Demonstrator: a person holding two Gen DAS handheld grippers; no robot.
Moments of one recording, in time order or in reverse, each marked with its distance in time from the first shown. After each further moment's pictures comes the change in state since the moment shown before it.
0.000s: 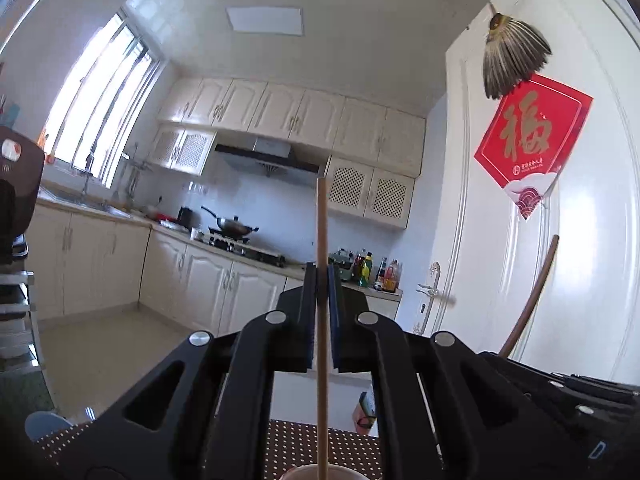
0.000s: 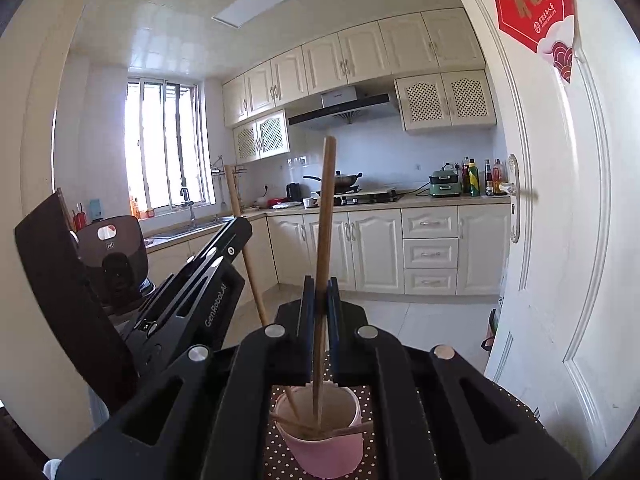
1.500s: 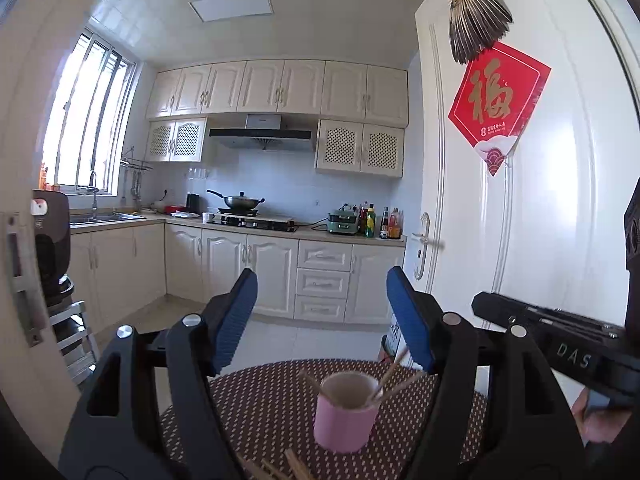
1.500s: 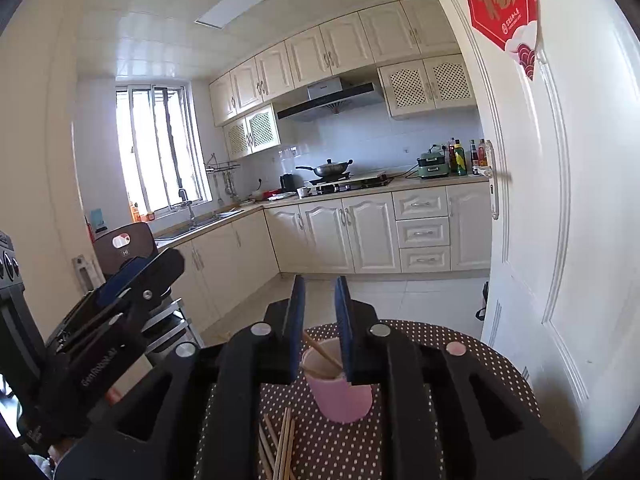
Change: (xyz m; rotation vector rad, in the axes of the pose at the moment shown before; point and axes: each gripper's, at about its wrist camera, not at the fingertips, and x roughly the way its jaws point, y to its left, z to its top) left arm -0.118 -0.015 0.066 0.163 0.192 0.016; right arm -0.080 0.008 0.016 0.080 0.050 -0.015
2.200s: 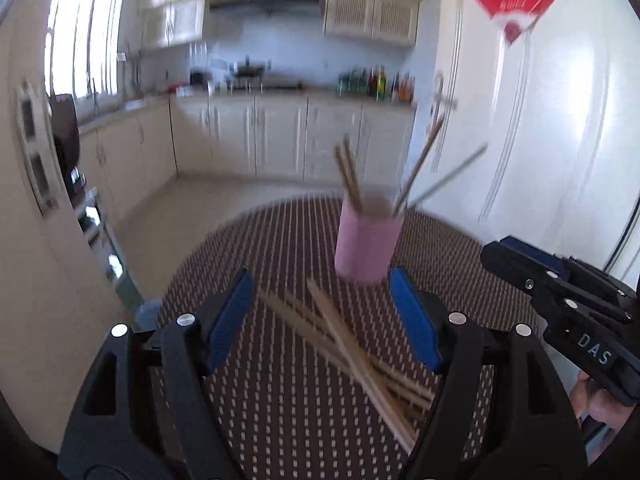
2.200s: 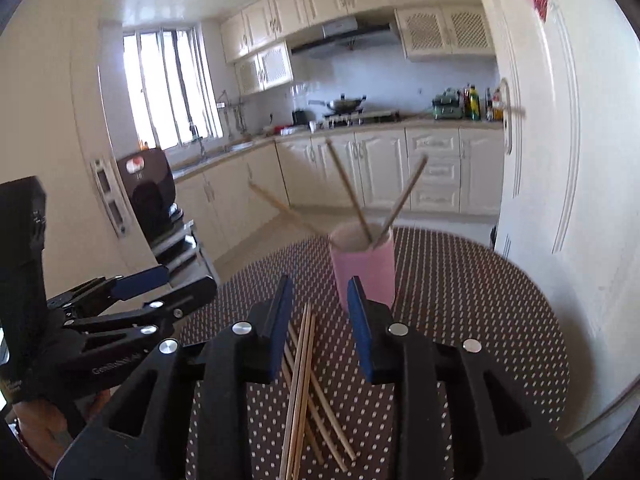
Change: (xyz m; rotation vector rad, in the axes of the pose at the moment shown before) left arm -0.005 0.022 -0.083 -0.018 0.562 0.011; right arm -0.001 0.024 -0.086 -0.030 0.251 0.028
